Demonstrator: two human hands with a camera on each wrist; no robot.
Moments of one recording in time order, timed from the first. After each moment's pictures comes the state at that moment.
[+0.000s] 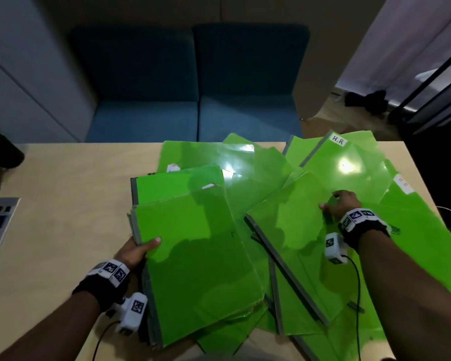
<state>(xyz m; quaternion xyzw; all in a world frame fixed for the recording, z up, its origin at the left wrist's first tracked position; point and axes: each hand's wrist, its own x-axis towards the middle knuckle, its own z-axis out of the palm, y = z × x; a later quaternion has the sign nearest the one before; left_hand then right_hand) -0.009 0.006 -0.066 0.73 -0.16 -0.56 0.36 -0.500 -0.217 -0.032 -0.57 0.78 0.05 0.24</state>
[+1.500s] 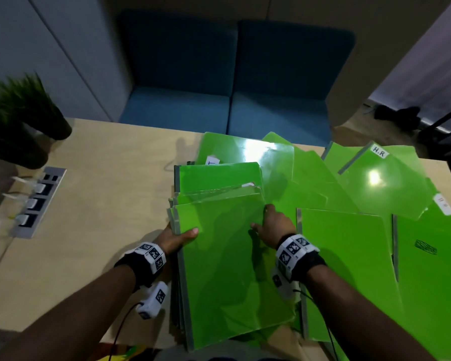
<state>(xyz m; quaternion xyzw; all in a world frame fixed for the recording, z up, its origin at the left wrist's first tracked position) -0.007 0.020 -0.049 0.72 -0.25 -0.59 0.27 -0.251 -0.099 -0.011 -0.70 0.63 0.17 0.30</state>
